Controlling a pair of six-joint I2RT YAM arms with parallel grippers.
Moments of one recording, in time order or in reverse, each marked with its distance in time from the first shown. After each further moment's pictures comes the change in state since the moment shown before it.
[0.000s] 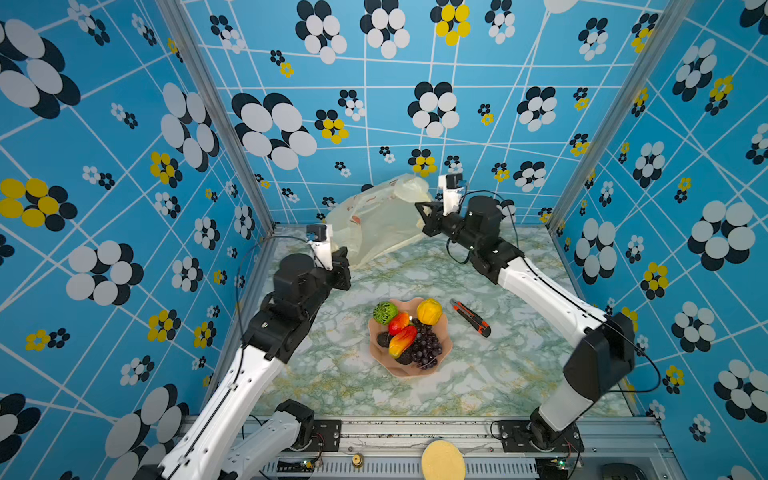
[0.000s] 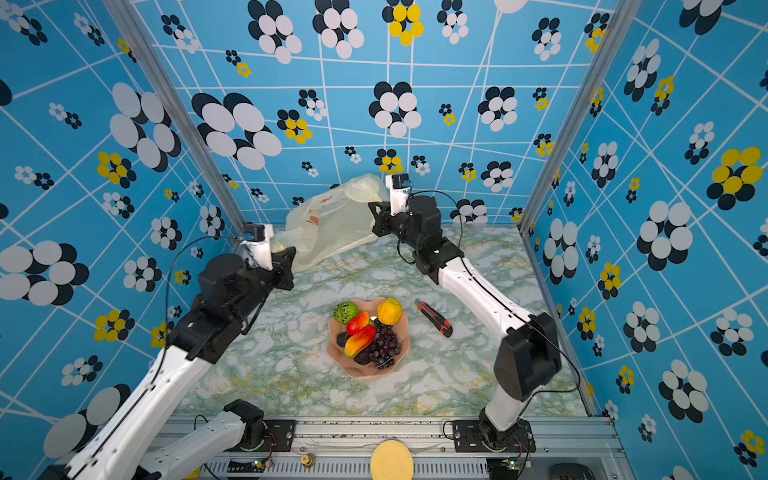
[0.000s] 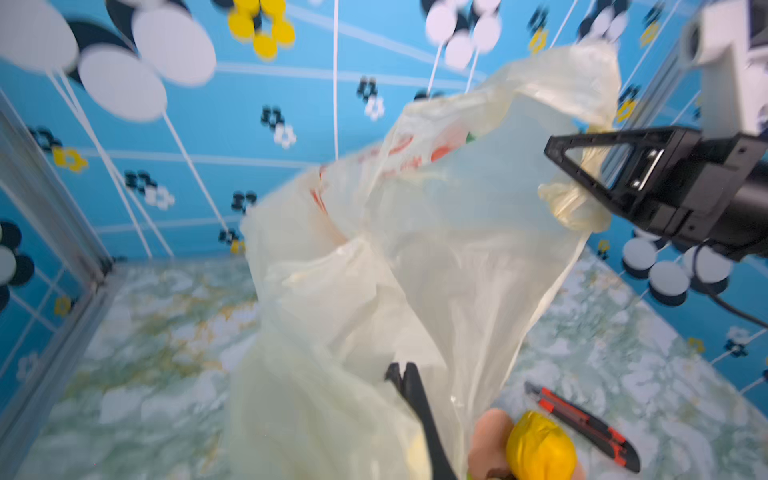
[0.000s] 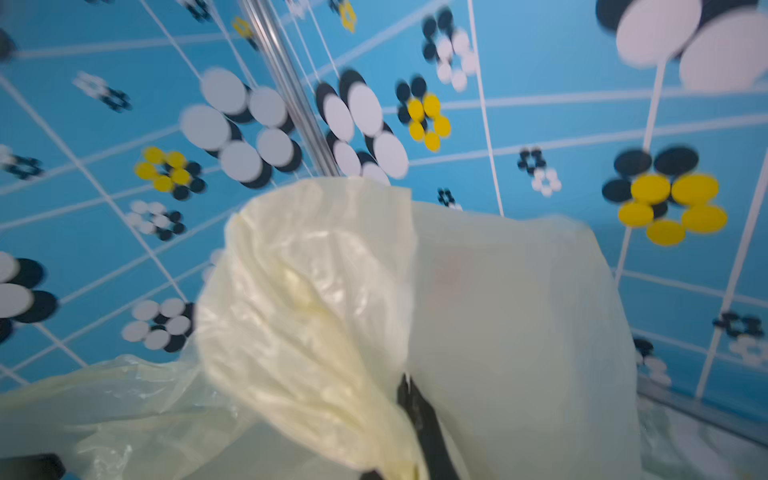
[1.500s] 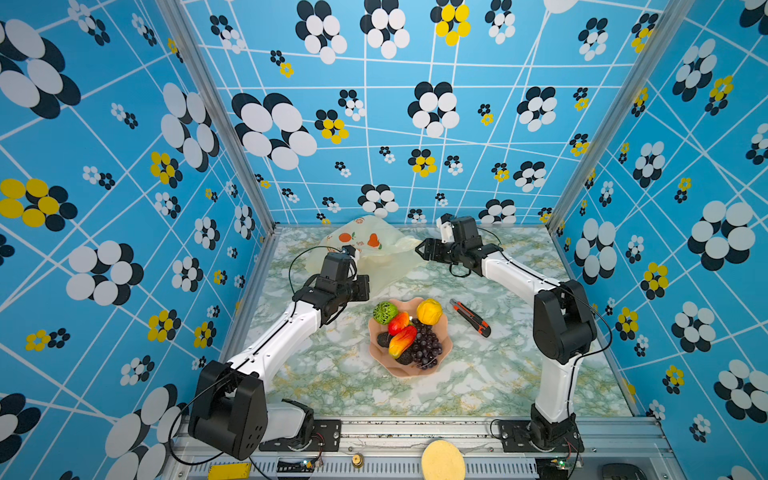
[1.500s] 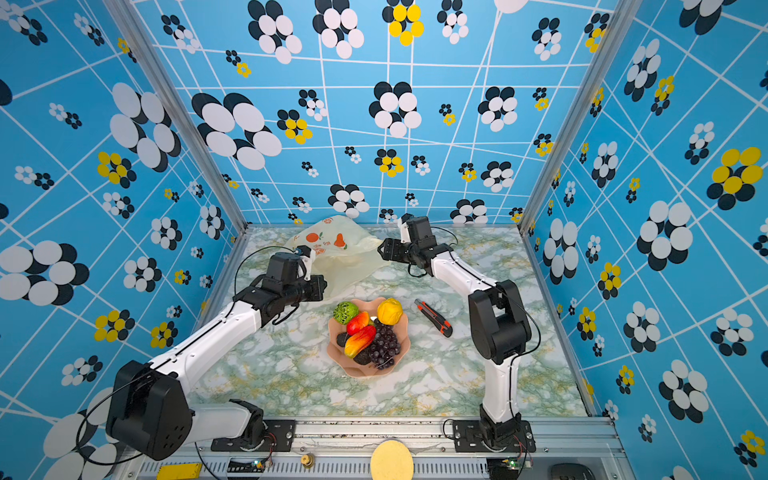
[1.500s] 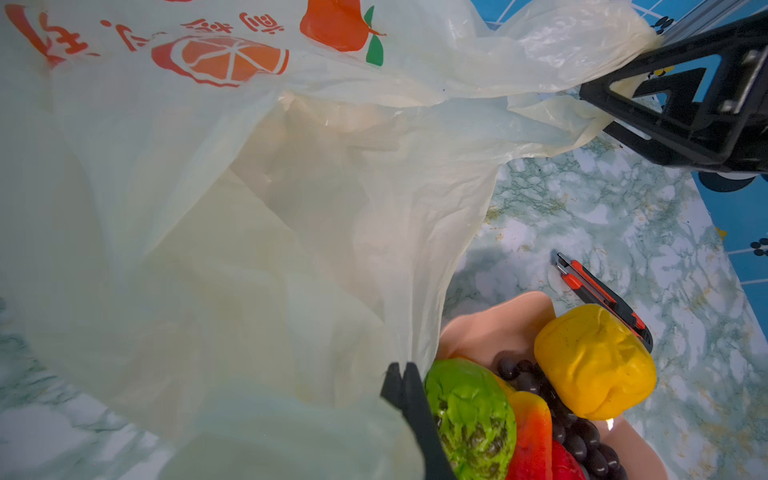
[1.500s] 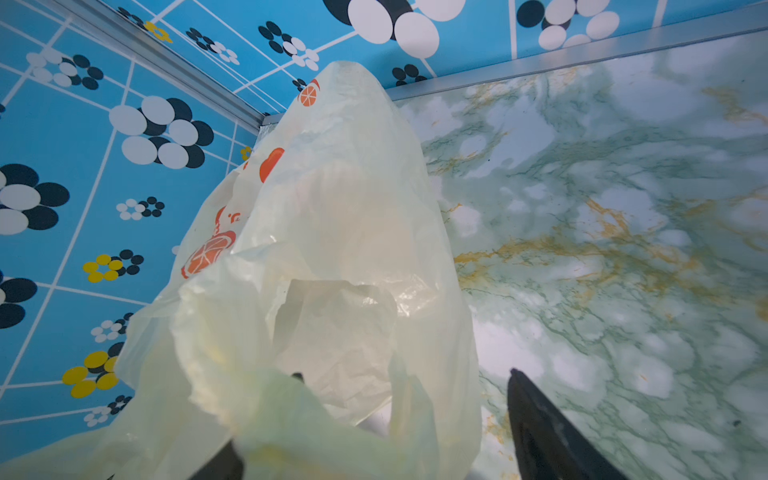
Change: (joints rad) left arm 0.034 0.323 -0.058 -0.027 0.218 -0.157; right arm -0.126 0.187 -0.028 -0.280 -0.111 0.159
